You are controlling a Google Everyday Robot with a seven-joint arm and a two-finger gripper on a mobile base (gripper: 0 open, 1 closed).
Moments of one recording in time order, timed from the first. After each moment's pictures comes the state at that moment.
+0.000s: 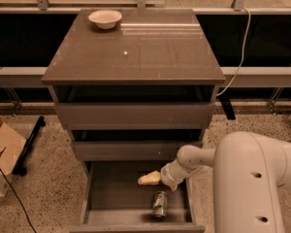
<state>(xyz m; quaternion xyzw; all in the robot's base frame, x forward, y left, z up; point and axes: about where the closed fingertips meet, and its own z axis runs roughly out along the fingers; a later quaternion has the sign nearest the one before) 0.556 -0.065 0.305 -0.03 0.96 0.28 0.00</state>
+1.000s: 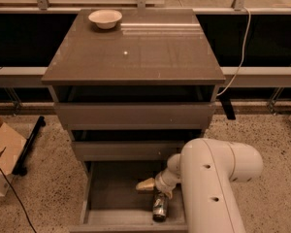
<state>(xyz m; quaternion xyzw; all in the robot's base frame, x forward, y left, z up) 0.569 -0.058 0.194 0.04 0.97 0.24 -0.04</state>
